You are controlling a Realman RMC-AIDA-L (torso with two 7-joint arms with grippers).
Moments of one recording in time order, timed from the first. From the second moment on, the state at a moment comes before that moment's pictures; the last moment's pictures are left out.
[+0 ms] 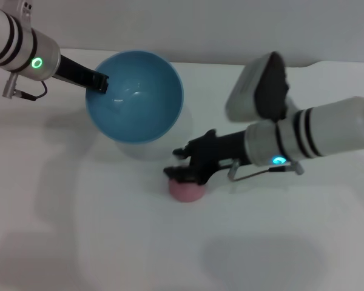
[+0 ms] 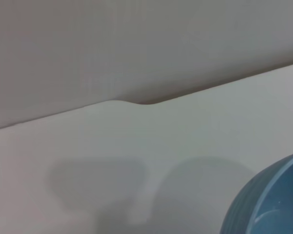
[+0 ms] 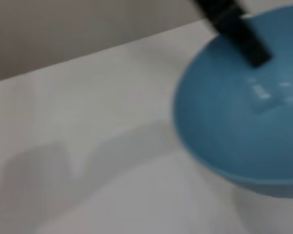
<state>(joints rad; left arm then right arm) -0.68 -2.05 1.11 1.05 2.64 1.20 -2.64 0.90 2.09 -1.88 -0.39 -1.37 -0.84 1.59</state>
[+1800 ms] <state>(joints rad) -0.68 -2.06 1.15 1.04 2.52 1.22 -2.65 0.77 2.08 -2.10 -0.48 -1.24 -0.66 1.66</state>
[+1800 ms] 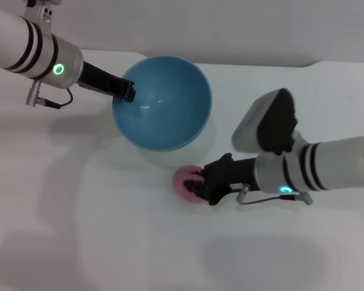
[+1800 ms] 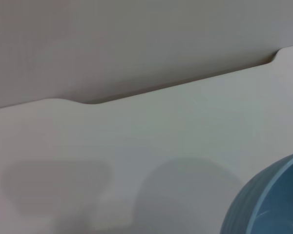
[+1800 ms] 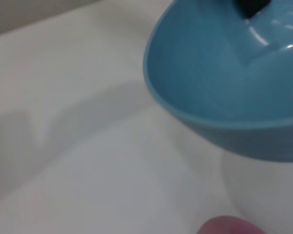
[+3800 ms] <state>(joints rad) -0.81 -2.07 1.63 0.85 2.28 1.13 -2.73 0.49 2.05 -1.04 -0.79 -1.76 -1.53 1.65</state>
